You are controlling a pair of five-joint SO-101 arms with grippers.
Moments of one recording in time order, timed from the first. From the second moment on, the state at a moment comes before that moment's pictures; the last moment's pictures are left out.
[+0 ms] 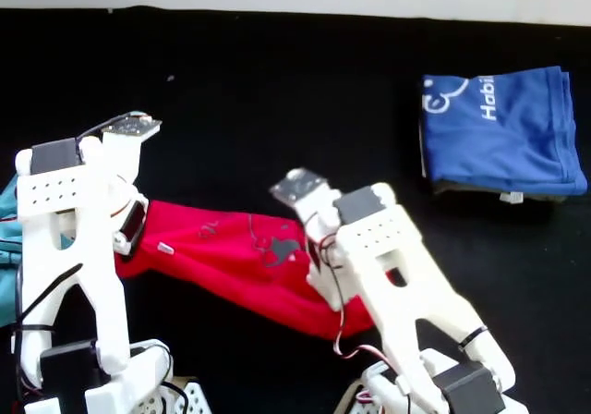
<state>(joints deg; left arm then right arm) -21.0 -17.6 24.0 92.2 -28.7 -31.7 -21.8 37.2 90.4 16.2</state>
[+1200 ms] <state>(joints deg) -34.4 -17.6 23.9 91.9 -37.8 -36.4 -36.0 35.4 92.0 16.3</state>
